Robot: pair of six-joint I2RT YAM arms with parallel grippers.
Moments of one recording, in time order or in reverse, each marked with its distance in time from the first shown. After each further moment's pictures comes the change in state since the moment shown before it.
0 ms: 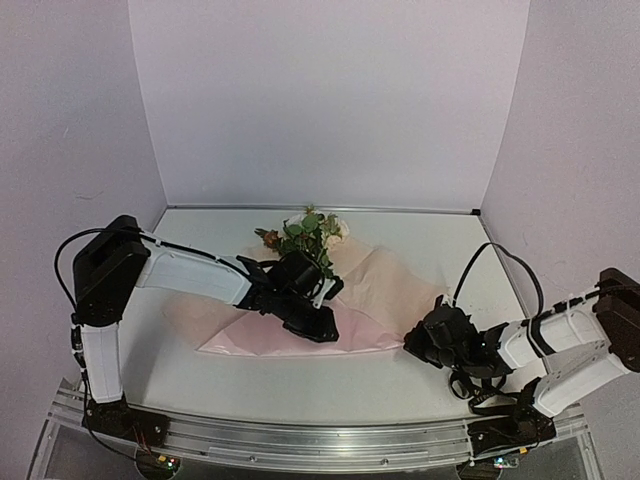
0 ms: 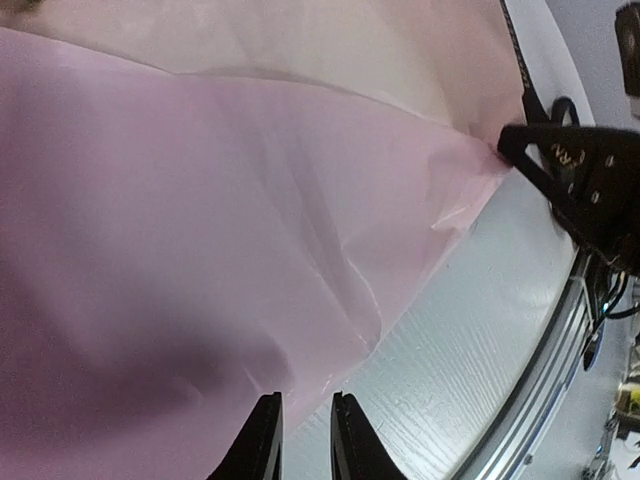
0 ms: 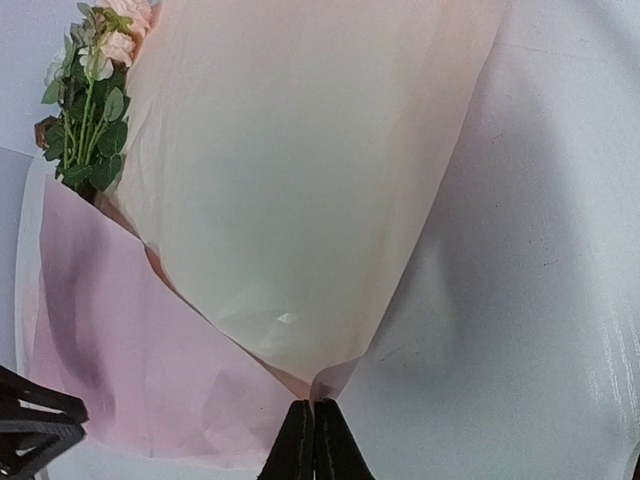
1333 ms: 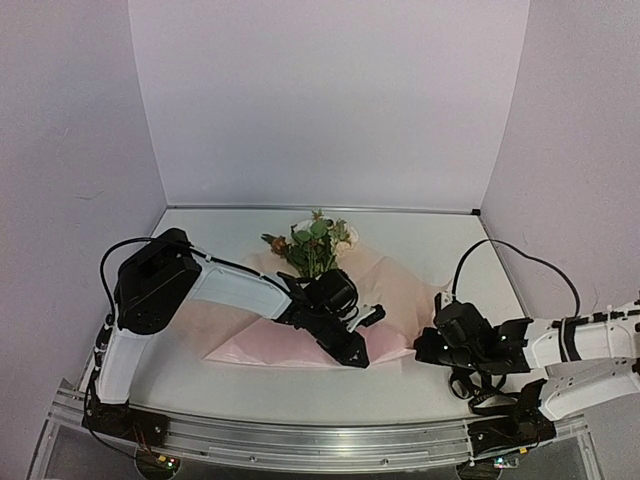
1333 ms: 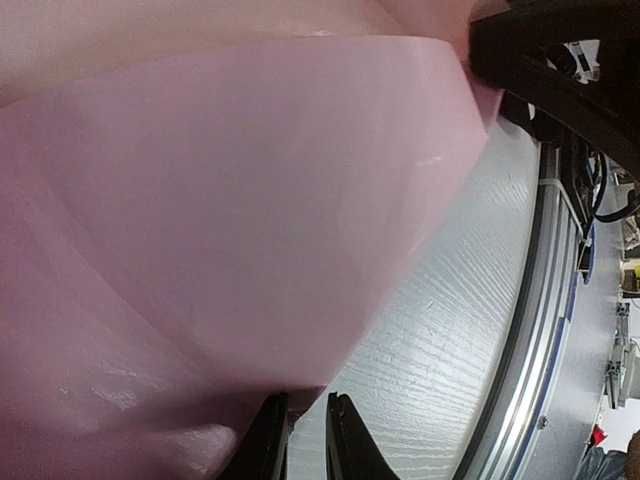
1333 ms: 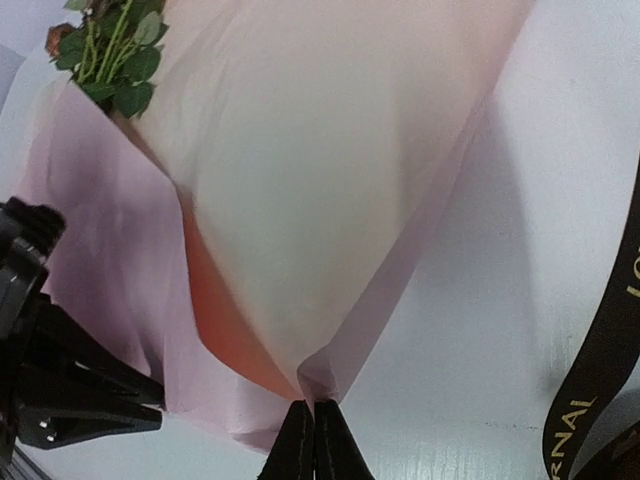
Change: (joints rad) left arm -0.091 0.253 0.218 -0.007 0.221 0.214; right arm 0.032 -0.238 0.039 -0.365 -0.056 -0.217
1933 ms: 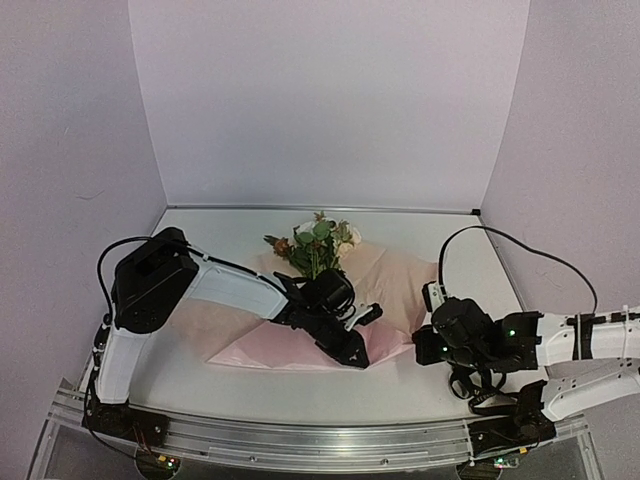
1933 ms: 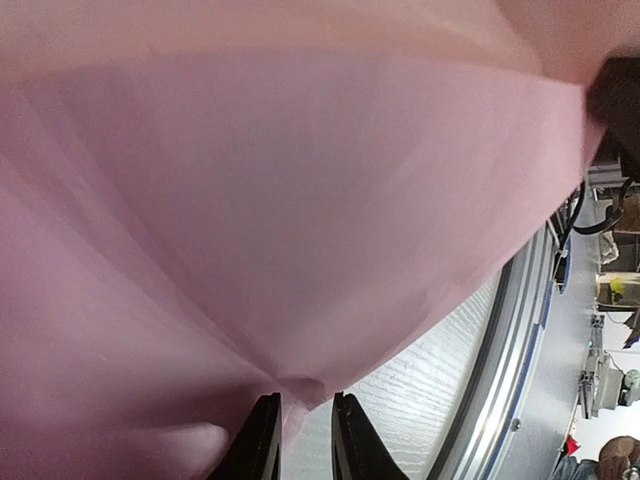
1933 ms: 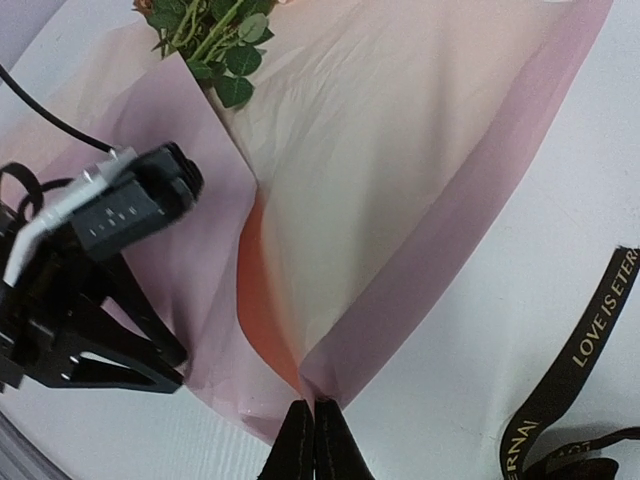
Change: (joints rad) left arm 0.010 -0.018 -0.030 0.041 0.039 -0.064; right arm 0.124 -0.077 0.120 -0.182 0.120 -0.254
